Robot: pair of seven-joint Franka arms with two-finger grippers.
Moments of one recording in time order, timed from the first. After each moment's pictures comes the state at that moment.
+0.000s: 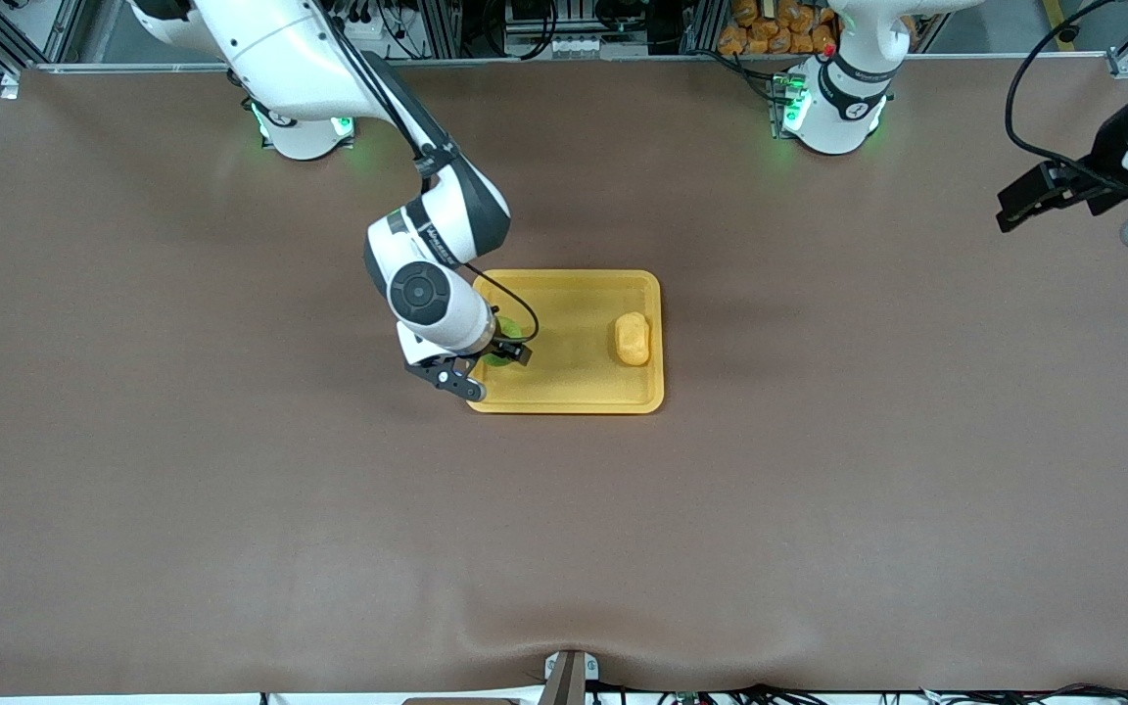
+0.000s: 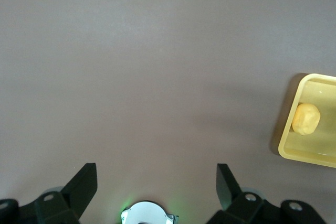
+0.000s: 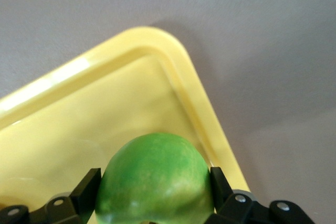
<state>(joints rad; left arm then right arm) 0.04 -0.07 -0.15 -1.57 0.09 1.46 -0.25 0.63 0.60 0.00 -1.74 0.24 2.25 0.94</state>
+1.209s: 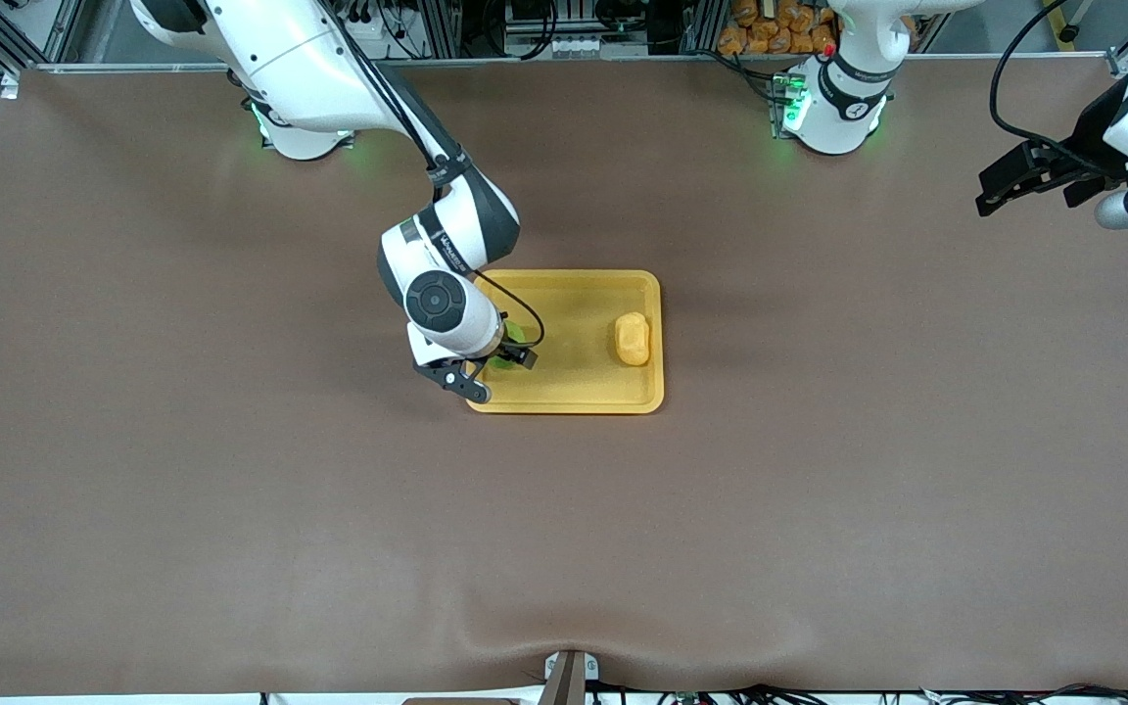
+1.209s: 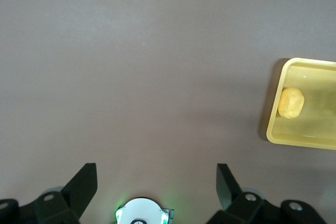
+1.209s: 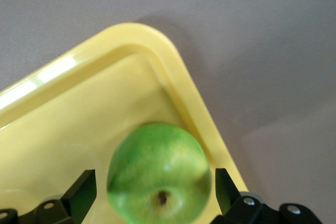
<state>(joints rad) 0.04 -0.10 -0.15 -1.61 0.02 1.47 -0.20 0.64 0.62 -0.03 -1.67 0.24 2.13 0.97</state>
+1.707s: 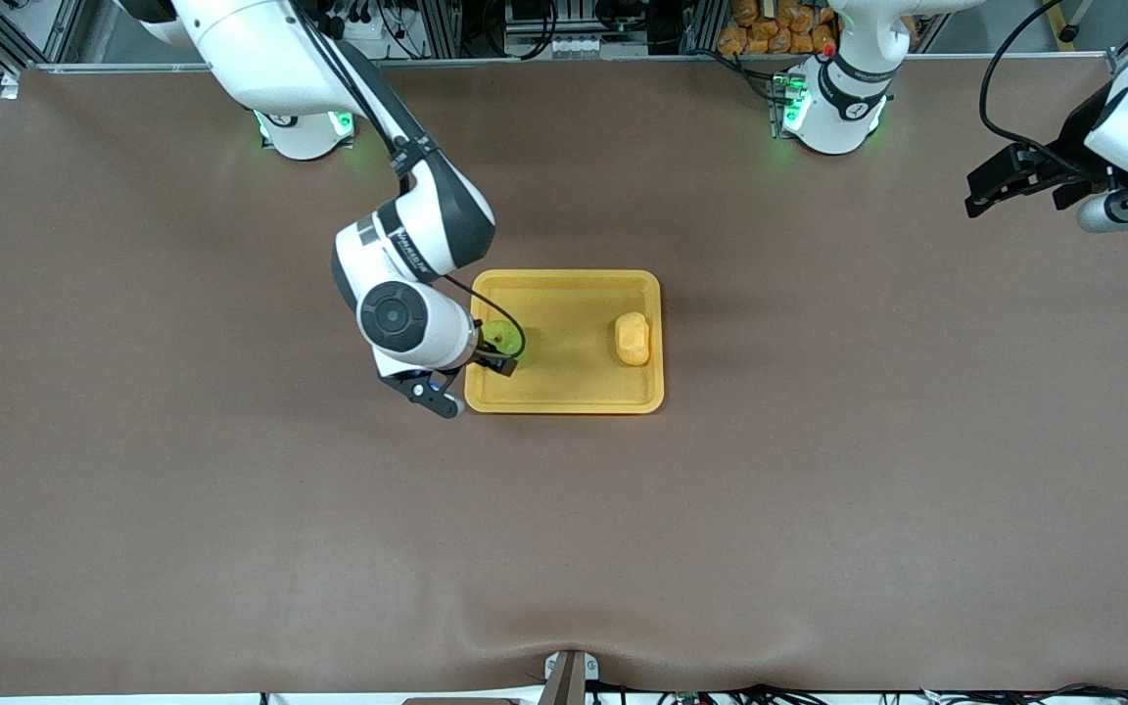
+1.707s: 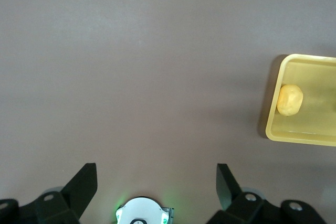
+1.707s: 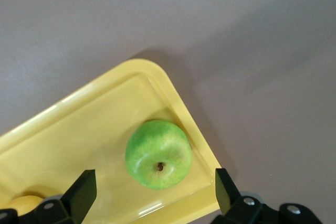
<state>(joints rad) 0.04 -0.10 -0.17 -1.62 0.02 1.47 -0.20 0.57 0.58 -0.04 -1.52 0.24 1.92 0.97</state>
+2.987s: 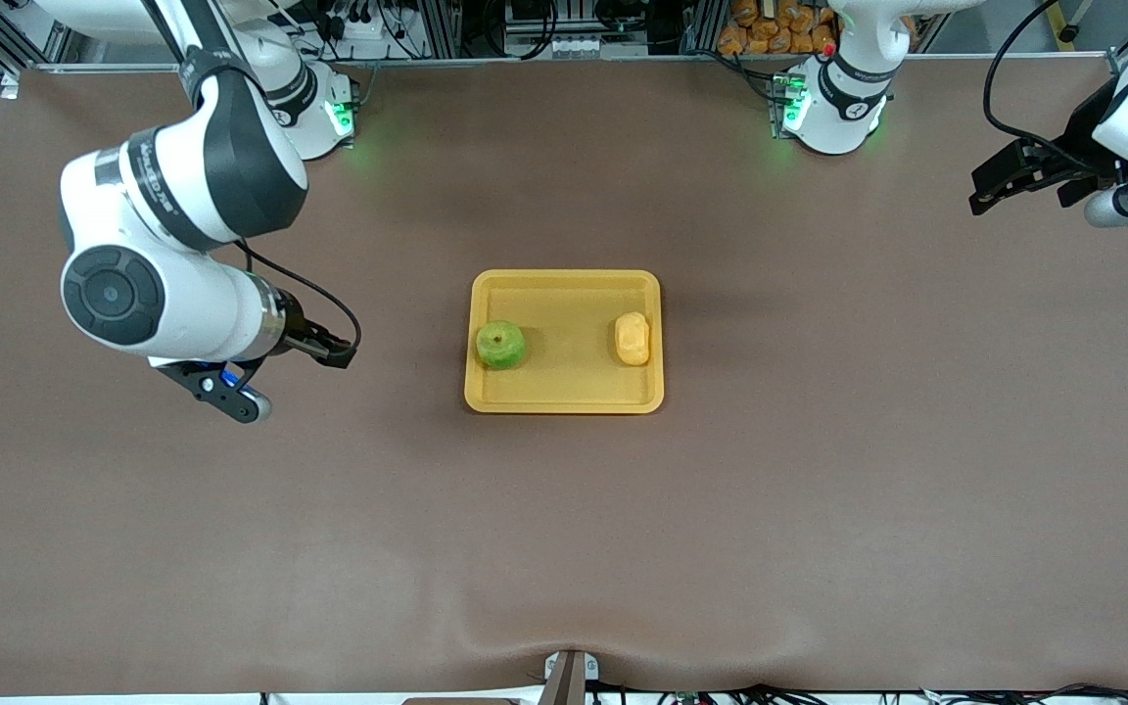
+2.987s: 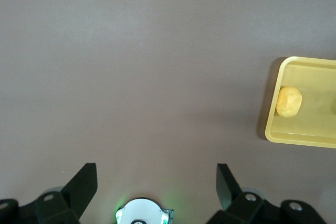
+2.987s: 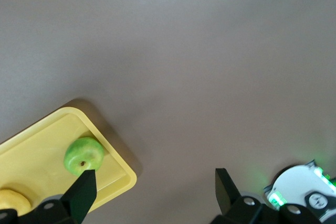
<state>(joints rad) 0.04 -0.10 -0.16 -1.61 0.02 1.47 -0.20 0.34 0.42 -0.03 -1.30 0.09 1.43 0.82</state>
